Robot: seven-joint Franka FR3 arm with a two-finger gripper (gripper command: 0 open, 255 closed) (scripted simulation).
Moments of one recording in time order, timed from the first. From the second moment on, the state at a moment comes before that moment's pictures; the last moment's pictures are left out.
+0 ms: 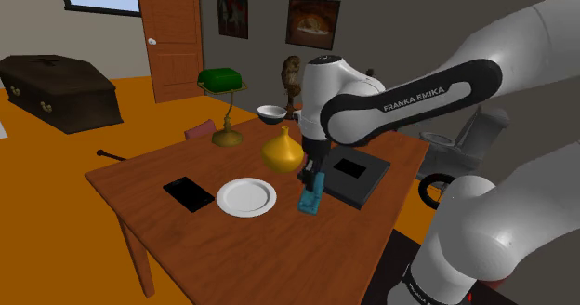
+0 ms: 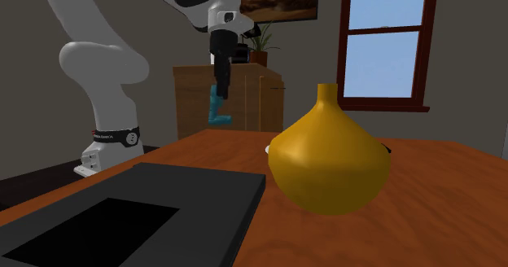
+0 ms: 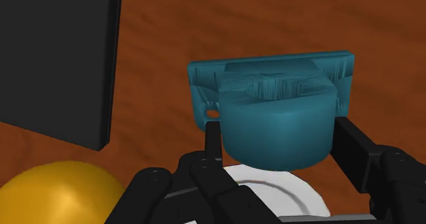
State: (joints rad) arm 0.14 -0.57 0.11 -2.69 -0.13 2.12 -0.10
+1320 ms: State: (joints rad) arm 0.13 0.11 0.16 -2.00 -0.21 2.09 0.01
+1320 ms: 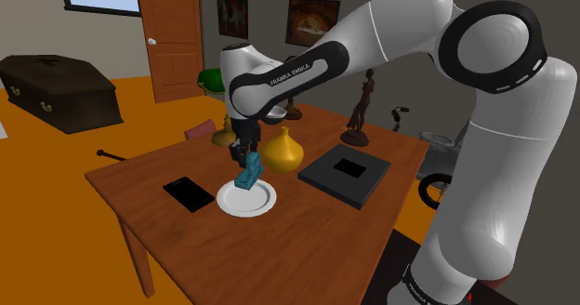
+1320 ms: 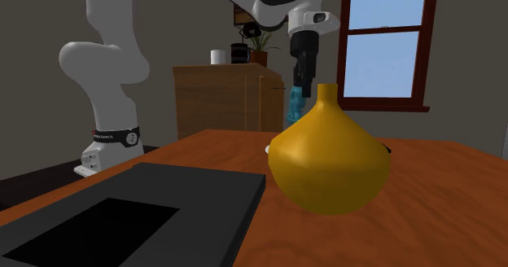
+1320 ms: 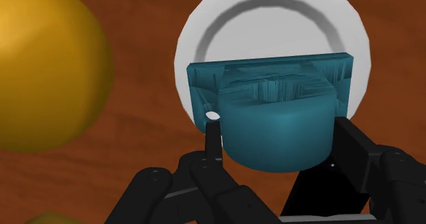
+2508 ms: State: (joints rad) arm 0.13 0.21 0.15 -2.08 -0.26 2.26 0.05
